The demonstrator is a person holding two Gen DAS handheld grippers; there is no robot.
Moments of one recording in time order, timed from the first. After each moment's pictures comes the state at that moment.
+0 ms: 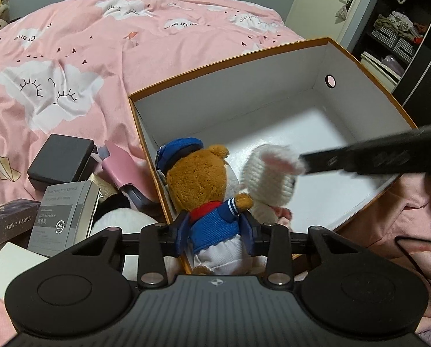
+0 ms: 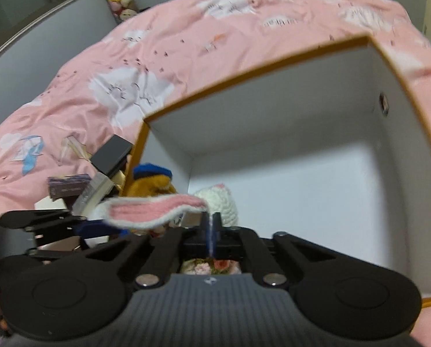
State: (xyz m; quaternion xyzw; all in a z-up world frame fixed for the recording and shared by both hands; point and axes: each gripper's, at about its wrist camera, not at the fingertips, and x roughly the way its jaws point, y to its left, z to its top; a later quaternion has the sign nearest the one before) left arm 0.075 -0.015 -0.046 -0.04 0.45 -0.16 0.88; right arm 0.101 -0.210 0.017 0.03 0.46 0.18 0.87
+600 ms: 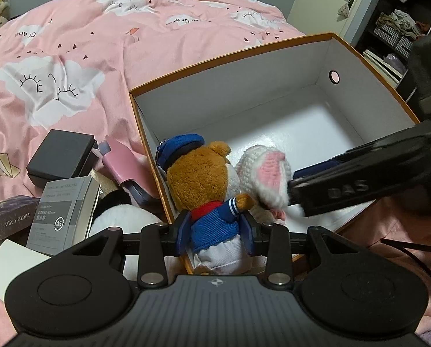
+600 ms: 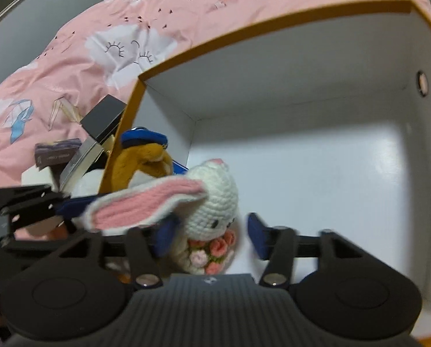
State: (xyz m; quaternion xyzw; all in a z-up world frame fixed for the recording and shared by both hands) left arm 0.077 -0.012 -0.052 -0.04 0.46 -0.16 0.87; right arm 0.135 -0.187 -0.034 0.00 0.54 0.19 0.82
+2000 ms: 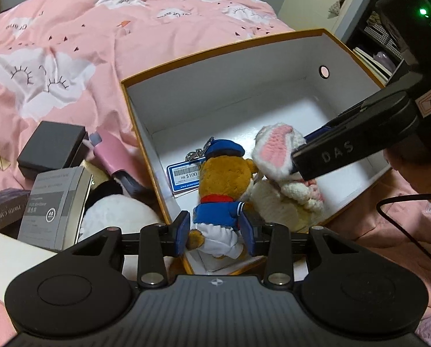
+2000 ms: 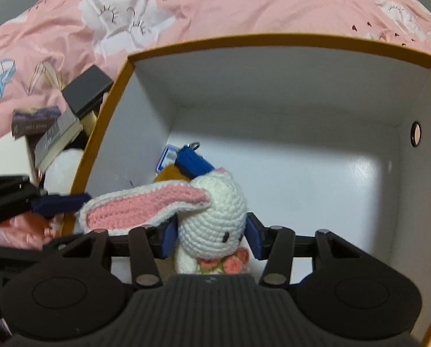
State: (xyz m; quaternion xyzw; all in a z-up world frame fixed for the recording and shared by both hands) left arm 0.074 -0.006 -0.055 -0.06 0.47 -0.19 0.86; right arm 0.151 -0.175 -0.011 -0.10 0.57 0.18 0.80
